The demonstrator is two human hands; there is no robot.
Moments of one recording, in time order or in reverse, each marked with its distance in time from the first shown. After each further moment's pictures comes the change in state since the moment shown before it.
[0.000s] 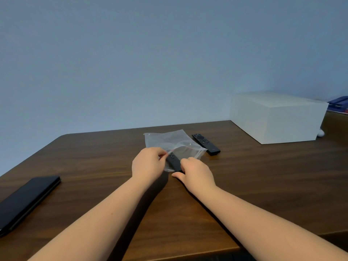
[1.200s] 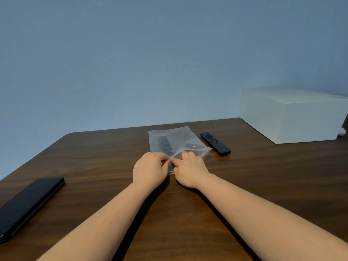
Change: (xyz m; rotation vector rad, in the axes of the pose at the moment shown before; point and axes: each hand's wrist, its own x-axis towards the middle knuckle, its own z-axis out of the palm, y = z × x) left_hand 0.002 -0.024 0.009 0.081 -0.009 0.032; right_hand 0.046 -0.009 0.023 -0.111 -0.241 -0.102
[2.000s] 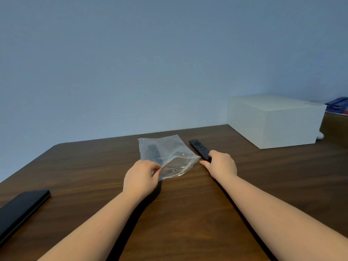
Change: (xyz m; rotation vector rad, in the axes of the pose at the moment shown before) left_hand -0.001 0.007 0.002 0.009 -0.027 0.069; right_hand -0.015 0.106 -0.012 0.132 0.279 0.507
